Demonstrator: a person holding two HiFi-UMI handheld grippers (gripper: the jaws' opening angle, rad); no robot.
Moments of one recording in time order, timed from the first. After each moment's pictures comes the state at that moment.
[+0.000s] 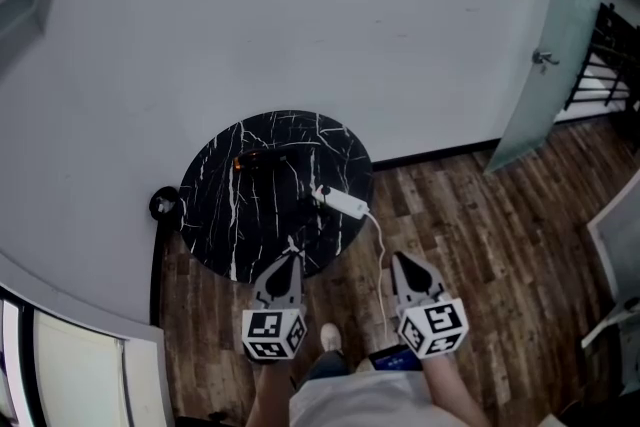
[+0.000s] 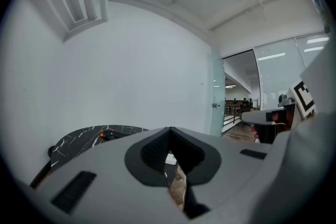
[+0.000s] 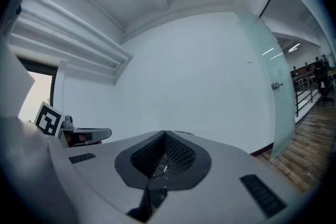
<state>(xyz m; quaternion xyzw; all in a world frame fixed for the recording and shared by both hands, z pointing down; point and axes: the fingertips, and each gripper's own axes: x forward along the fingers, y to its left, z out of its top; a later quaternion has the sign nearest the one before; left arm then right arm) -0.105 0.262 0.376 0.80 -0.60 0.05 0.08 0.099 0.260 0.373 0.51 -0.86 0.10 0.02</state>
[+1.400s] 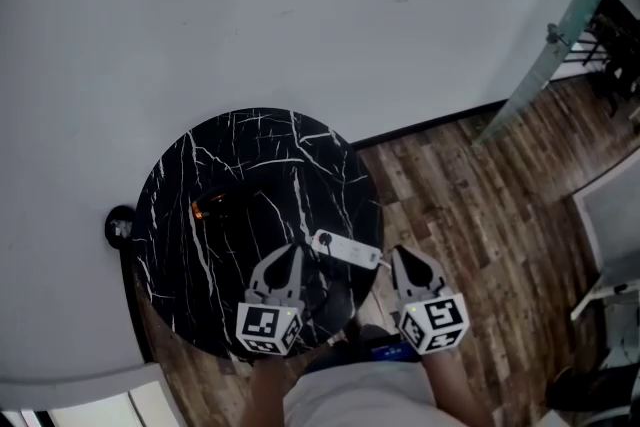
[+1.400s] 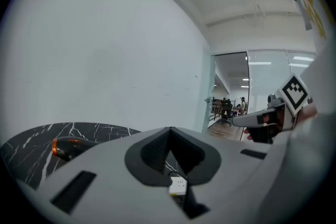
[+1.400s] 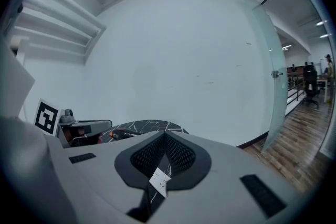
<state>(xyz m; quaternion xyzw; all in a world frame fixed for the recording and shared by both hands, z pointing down) -0.137 -0.015 0.445 0.87 -0.48 0.06 0.11 0.048 0.016 0.441 0.57 -0.80 0.16 0.10</state>
